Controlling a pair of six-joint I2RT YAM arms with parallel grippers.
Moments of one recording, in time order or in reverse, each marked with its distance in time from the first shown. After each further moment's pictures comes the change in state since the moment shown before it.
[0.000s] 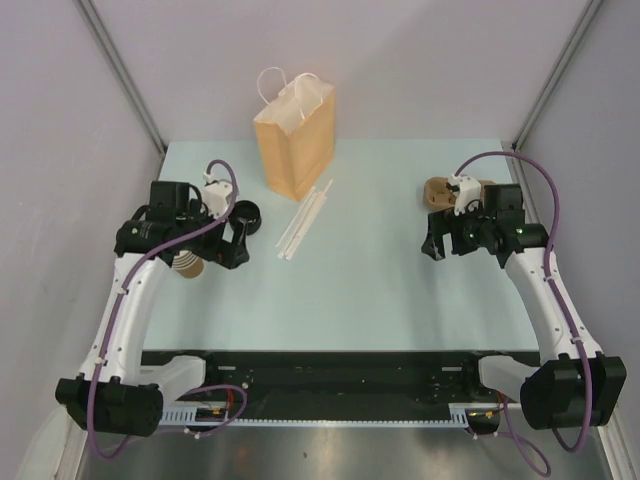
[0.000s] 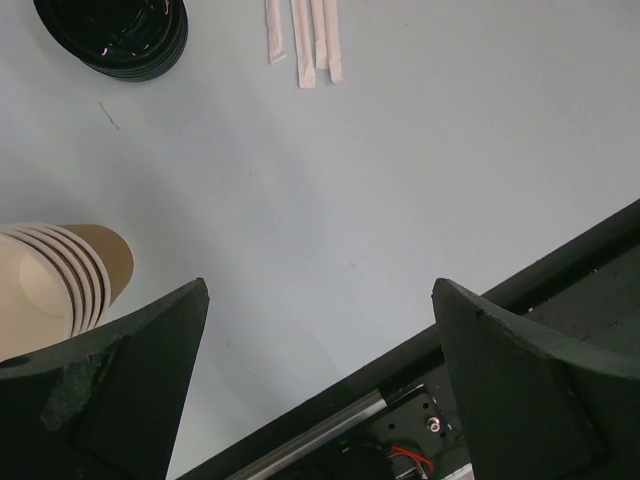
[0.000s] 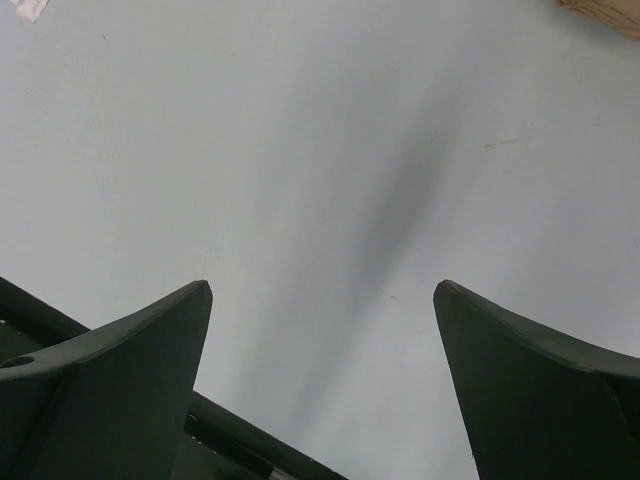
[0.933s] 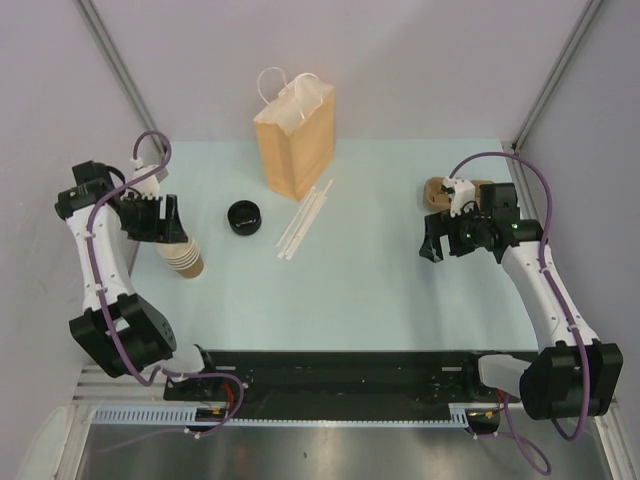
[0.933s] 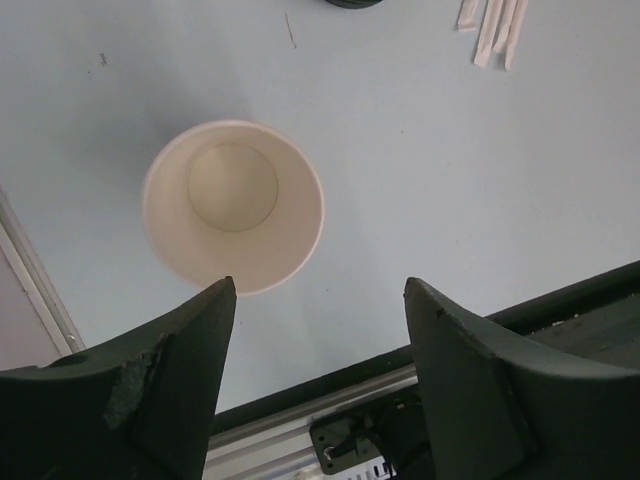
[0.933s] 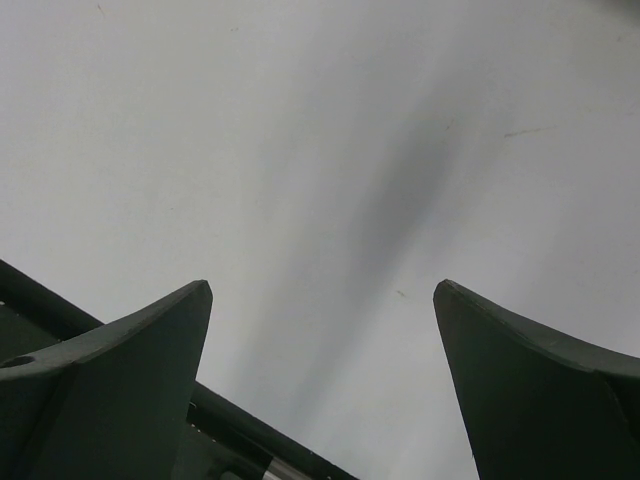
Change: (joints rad) left arm 0.547 0.346 0.278 -0.191 0.147 0.257; right arm 0.005 0.047 0.000 -0.014 -0.017 -0.024
